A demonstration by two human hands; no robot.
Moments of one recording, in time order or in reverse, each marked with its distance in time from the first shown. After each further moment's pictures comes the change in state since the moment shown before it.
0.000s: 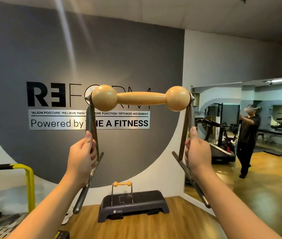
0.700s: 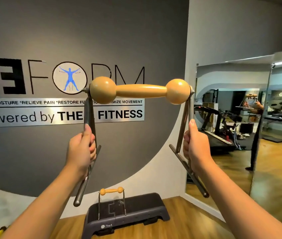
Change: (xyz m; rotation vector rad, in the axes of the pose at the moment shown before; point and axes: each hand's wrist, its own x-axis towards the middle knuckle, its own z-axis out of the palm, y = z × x) left_hand 0.340 -0.322 0.127 -0.016 -0.035 -0.103; right_hand 0.360 0.260 0.152 0.043 -0.026 0.184
